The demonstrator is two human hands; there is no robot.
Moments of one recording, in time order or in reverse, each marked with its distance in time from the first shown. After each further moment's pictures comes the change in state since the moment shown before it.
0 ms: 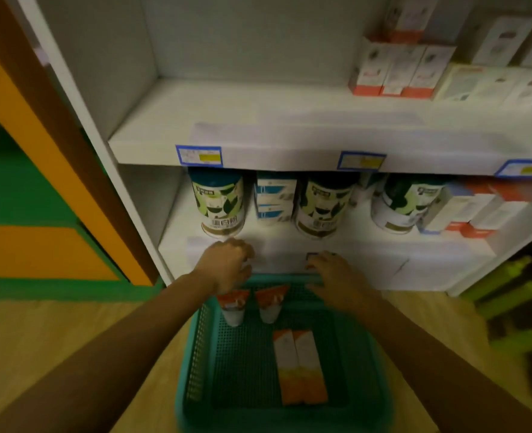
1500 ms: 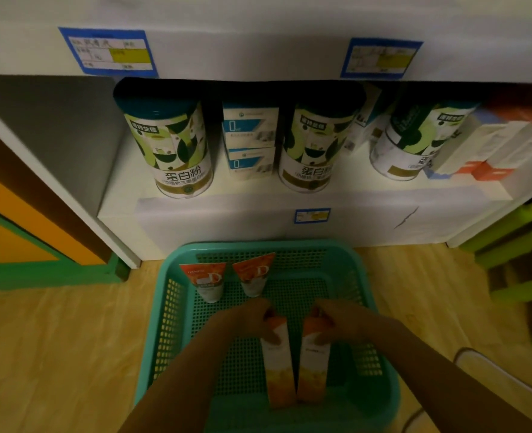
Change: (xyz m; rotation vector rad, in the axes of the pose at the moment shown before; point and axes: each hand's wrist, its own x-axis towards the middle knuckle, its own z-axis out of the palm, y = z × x) left_hand 0.027 0.041 0.189 -0.506 -0.765 -0.046; right_hand -0.020 0.065 0.105 0.075 -0.606 0.199
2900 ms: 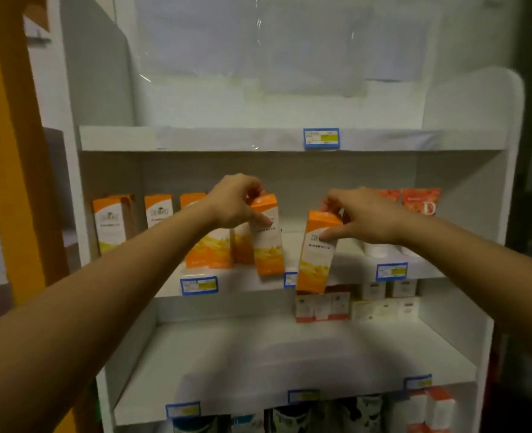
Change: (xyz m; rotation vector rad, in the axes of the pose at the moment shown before) left_hand -0.487 0.365 -0.334 0.374 1.232 0.535; right_hand -0.461 -0.170 -0.402 -0.262 1.180 -0.264
